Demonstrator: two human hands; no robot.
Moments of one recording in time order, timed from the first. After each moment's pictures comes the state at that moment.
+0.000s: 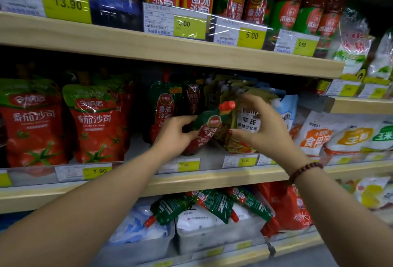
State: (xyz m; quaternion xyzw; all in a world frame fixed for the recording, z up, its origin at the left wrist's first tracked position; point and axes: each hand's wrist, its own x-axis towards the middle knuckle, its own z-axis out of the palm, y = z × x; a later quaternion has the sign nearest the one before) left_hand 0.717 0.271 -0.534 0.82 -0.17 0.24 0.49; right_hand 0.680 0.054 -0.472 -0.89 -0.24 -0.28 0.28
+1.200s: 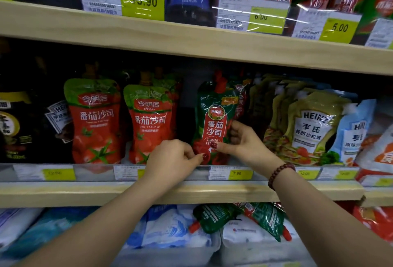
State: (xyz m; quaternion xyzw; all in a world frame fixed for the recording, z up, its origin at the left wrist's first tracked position) left_hand 0.655 0.362 -0.551 0.94 0.00 0.20 0.27; right_hand 0.734 0.183 -0.536 -0.78 -0.29 0.01 0.55
